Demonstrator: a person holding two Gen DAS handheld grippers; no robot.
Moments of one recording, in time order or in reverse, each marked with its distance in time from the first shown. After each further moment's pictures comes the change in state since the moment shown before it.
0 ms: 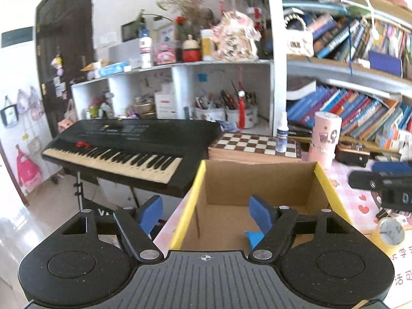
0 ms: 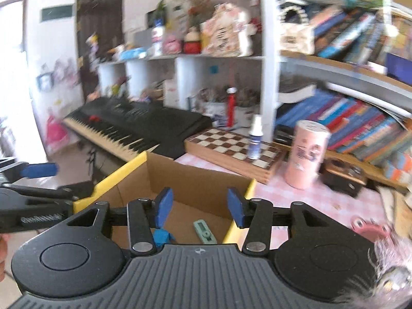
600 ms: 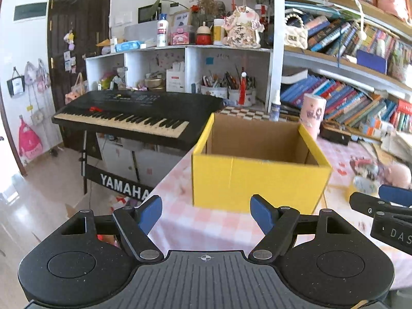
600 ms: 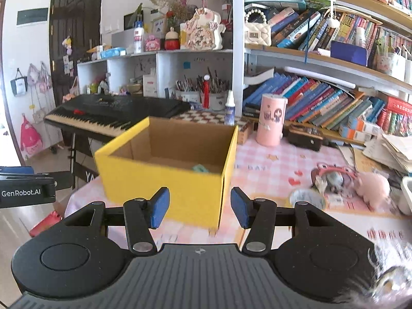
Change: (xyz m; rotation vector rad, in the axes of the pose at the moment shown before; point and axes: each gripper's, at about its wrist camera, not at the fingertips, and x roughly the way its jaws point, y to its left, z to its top) left arm -0.101 0.030 -0.088 -0.054 0.053 -0.033; right arm -0.107 0.082 -0.109 0.041 -0.007 -0.169
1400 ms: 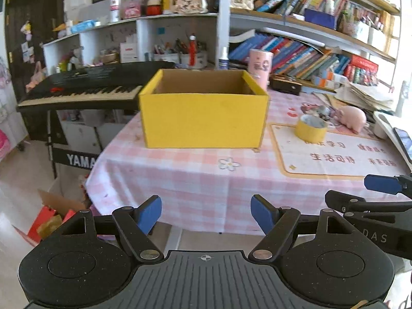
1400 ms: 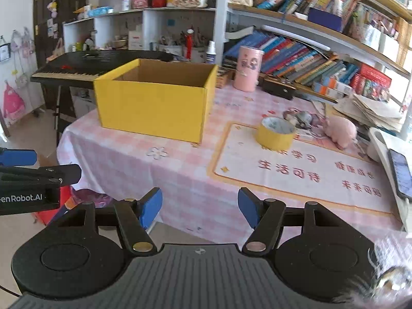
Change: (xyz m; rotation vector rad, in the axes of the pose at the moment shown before) left arm -0.033 -0.032 -0.061 0.110 0.132 -0.194; right arm -0.065 0.011 -0.079 -0.005 0.176 -0.124
